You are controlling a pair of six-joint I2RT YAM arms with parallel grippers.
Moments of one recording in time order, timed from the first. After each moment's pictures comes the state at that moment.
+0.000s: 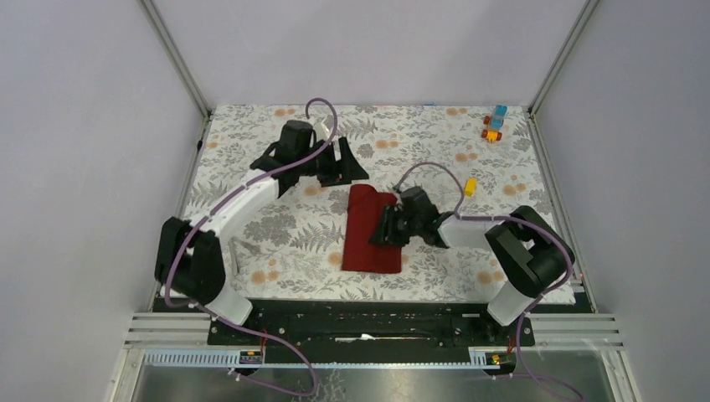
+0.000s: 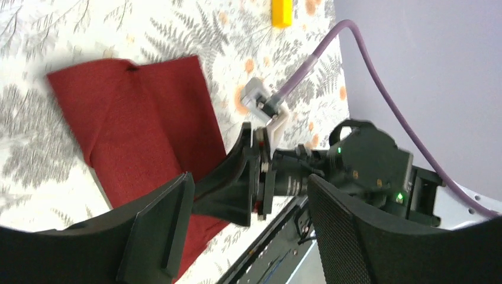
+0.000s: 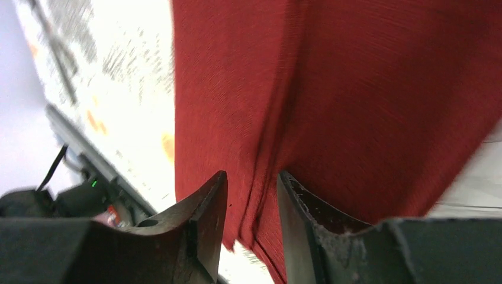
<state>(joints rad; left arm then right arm) -0.43 1.62 1.28 -0.25 0.59 -0.66 0.55 1.66 0.71 0.09 -0.38 0.71</state>
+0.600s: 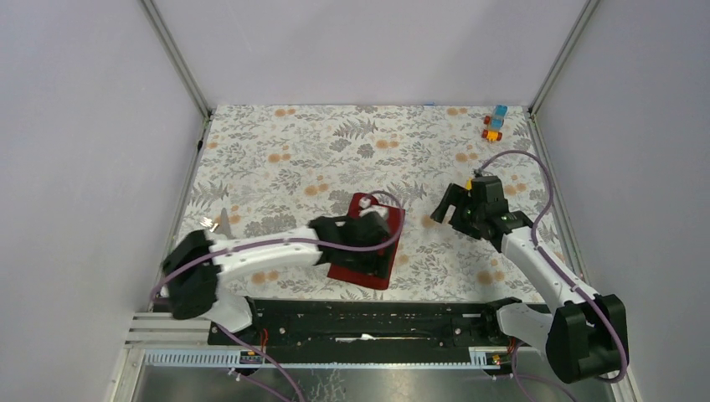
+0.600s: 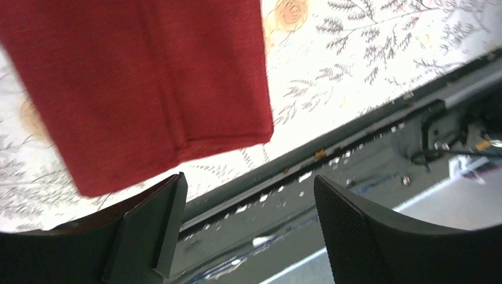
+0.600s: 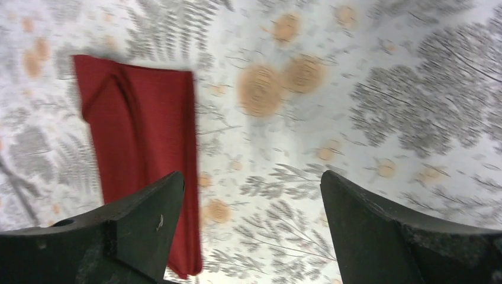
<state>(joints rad) -1.07 1.39 0.97 -0.60 0.00 -0.77 0.27 1.10 0.67 -0.39 -0.09 0.64</state>
